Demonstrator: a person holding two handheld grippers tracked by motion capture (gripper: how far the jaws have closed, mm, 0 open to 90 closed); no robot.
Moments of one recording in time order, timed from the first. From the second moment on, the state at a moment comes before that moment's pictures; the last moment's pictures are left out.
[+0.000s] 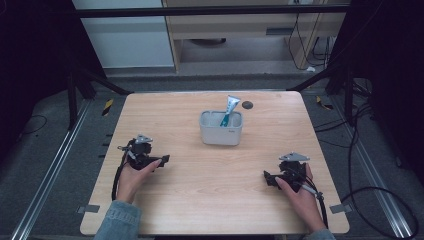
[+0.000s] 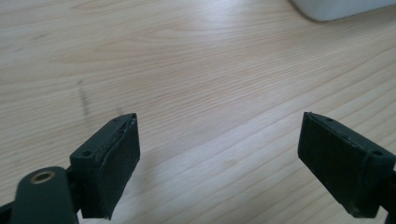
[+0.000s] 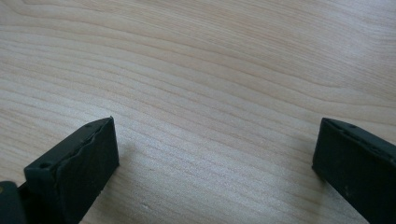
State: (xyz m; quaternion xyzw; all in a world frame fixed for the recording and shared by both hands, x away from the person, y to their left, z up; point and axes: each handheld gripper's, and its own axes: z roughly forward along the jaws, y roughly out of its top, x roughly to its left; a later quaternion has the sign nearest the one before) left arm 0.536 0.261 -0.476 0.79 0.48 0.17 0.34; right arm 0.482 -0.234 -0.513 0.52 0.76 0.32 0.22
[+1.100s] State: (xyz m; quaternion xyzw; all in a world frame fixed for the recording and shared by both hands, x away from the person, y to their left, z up) left arm 0.544 0.292 -0.503 0.80 0.48 0.20 0.31; right arm 0.481 -0.233 -0.513 0.52 0.76 0.32 0.22
